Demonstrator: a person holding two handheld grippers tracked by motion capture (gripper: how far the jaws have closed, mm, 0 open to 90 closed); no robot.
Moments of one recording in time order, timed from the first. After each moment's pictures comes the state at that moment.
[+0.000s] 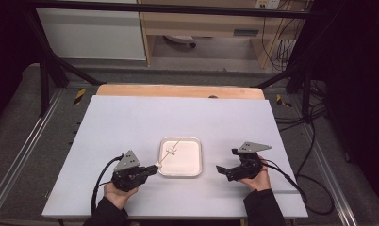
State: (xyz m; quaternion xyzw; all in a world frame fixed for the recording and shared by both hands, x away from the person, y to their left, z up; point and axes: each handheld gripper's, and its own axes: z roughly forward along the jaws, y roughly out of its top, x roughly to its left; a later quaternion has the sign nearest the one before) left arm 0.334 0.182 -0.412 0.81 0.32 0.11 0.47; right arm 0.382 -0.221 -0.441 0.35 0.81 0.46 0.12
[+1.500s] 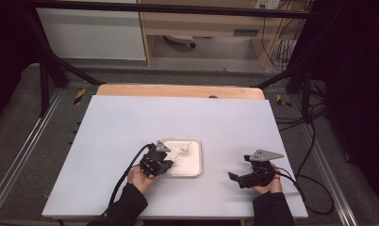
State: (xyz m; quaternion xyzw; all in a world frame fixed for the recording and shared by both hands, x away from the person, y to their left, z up) left arm 0.386 0.111 -0.432 0.87 0.38 0.09 0.31; right arm 0.364 -0.255 -0.453 0.37 0.81 0.44 0.13
